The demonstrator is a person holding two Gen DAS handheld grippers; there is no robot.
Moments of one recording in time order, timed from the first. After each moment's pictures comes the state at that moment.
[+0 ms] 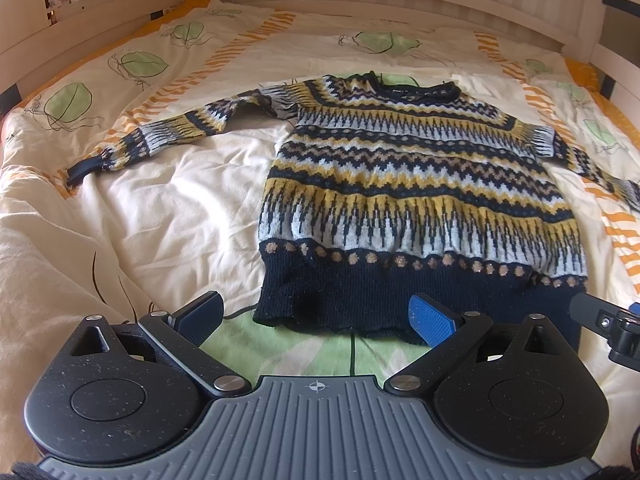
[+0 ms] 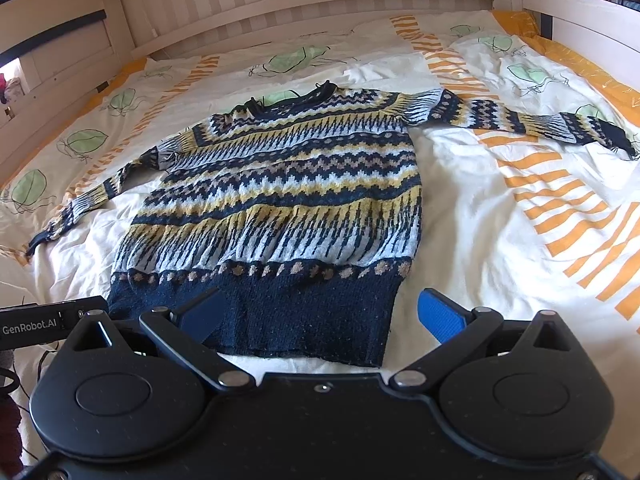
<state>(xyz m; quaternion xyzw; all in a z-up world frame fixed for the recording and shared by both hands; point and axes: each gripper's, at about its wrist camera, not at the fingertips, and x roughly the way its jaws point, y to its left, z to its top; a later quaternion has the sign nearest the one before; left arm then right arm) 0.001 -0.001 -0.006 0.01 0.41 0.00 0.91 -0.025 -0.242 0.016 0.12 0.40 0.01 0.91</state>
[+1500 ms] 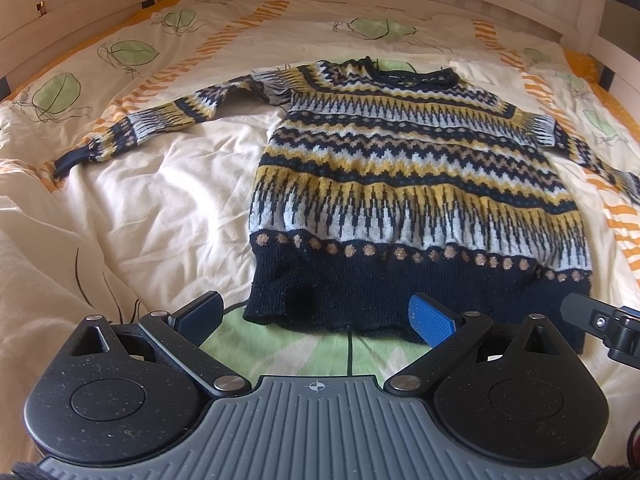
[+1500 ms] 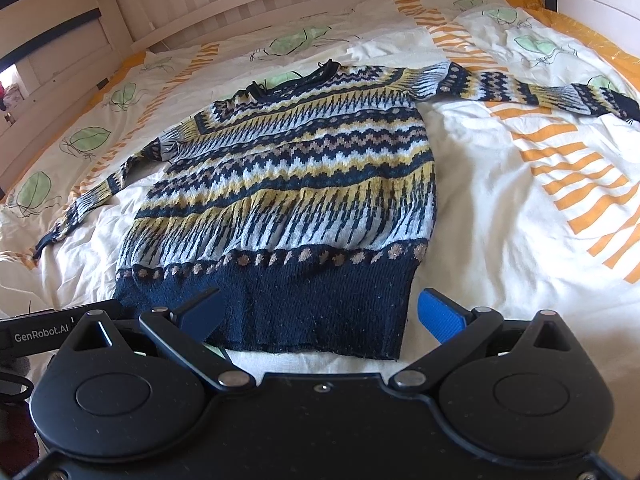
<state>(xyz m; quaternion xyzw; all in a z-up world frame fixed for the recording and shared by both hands) 0.014 -0.007 -0.019 0.01 0.43 -0.01 0.90 -0.012 -0.247 0.002 0.16 0.42 0.02 0.89</state>
